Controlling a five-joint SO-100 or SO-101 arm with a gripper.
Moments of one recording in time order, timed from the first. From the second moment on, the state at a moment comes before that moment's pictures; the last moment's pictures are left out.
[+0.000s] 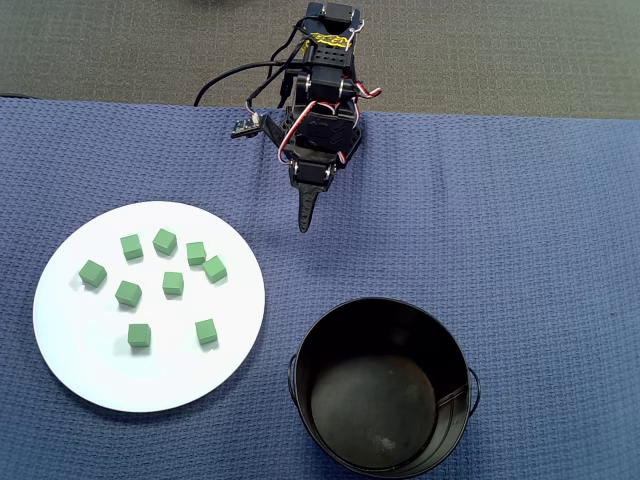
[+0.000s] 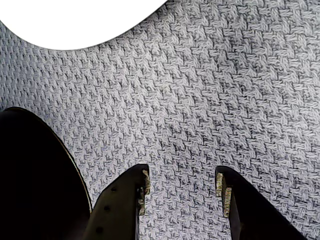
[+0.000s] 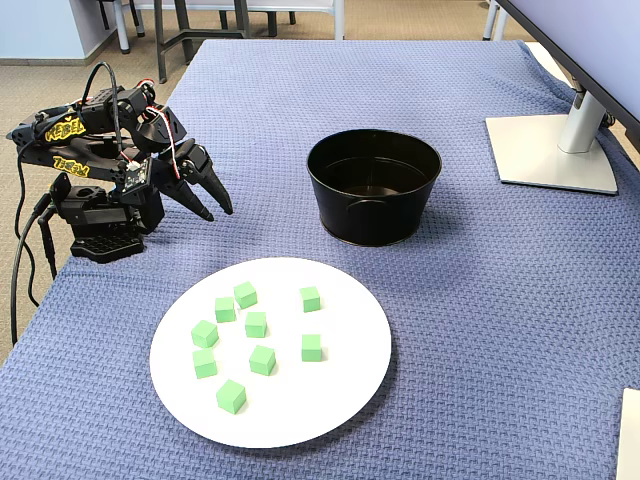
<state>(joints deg) 6.2 171.5 159.4 68.6 -4.2</state>
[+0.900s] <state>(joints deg) 19.1 131.1 131.1 58.4 -30.3</state>
